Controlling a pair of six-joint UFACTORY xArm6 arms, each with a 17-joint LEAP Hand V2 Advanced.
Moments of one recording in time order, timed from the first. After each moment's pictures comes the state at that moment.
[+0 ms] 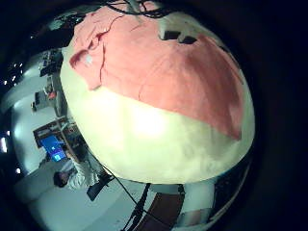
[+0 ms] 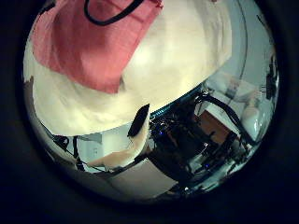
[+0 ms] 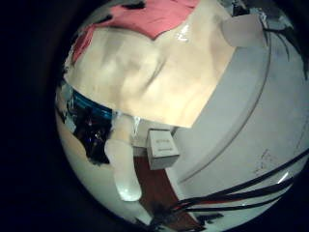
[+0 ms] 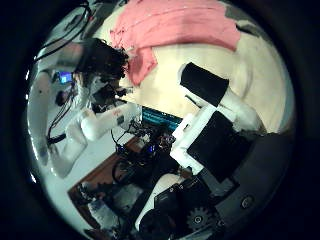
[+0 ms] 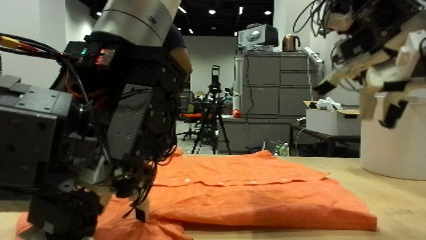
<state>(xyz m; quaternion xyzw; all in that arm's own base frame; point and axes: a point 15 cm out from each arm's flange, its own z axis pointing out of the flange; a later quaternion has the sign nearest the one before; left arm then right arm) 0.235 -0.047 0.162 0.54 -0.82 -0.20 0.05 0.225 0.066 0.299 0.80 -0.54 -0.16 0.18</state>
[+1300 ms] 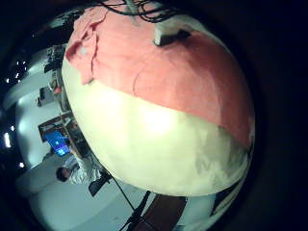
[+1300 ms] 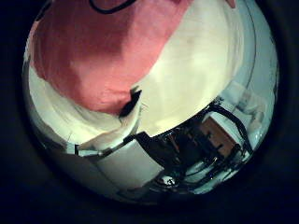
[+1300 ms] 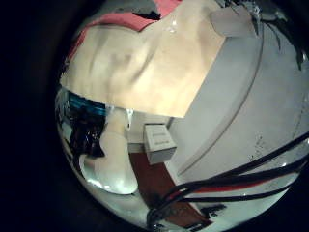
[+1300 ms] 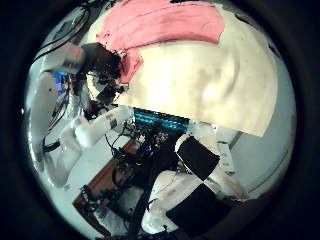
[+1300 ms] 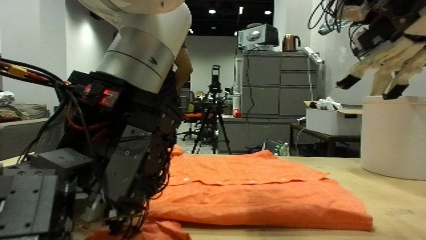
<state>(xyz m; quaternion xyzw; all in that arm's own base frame) 0.251 -0.032 0.122 0.56 -0.80 -0.23 0.00 0.224 0.038 0.328 0.78 -0.59 -0.11 0.17</state>
